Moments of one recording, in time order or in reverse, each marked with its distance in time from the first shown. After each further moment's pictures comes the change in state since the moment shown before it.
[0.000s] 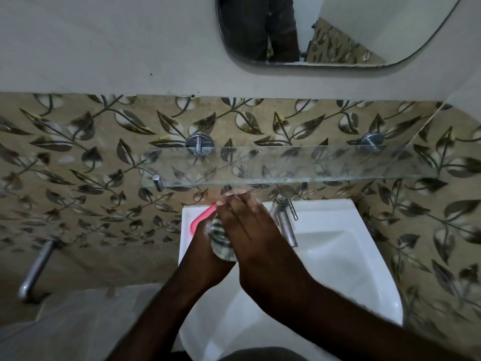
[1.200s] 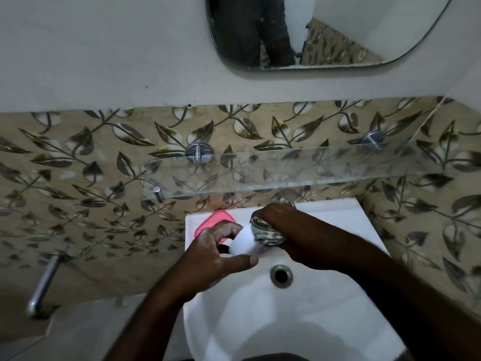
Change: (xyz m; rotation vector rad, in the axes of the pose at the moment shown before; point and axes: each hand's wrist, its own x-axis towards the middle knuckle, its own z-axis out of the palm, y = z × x) left_hand 0.010 -0.011 -0.019 -0.284 -0.396 -0.325; right_hand 0.009 0.084 -0.020 0.262 -0.398 -0.047
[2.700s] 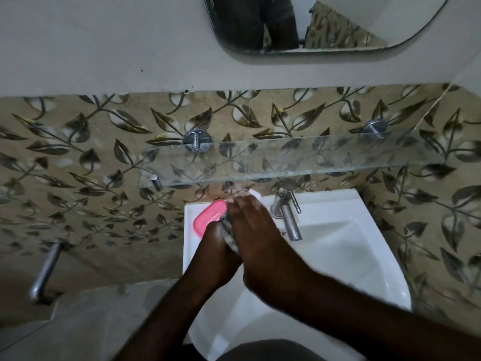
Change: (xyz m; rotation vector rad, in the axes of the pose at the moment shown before) left_hand 0.001 -0.008 0.031 0.257 0.244 0.341; right_hand 0.009 -0.062 0.061 -0.263 0.358 0.156
